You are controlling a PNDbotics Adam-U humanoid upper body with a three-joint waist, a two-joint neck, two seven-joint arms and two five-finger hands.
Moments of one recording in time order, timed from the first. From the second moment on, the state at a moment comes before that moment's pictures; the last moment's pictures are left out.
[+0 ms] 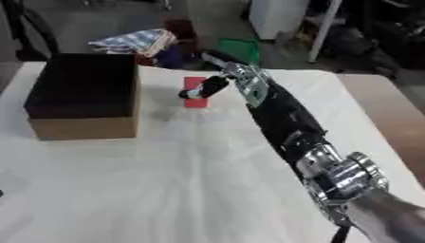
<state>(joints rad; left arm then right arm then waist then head) -0.46 0.33 -0.18 -1.78 -0.74 -0.16 -0.08 -0.99 -0.51 0.02 -0.65 0.55 -0.38 0.29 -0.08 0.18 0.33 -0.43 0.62</state>
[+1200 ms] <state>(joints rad) -0.46 0.33 -0.19 -1.78 -0.73 -0.16 -0.08 -0.98 -0.52 -0.02 -0.55 0.58 -0.35 0.19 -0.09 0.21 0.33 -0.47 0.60</state>
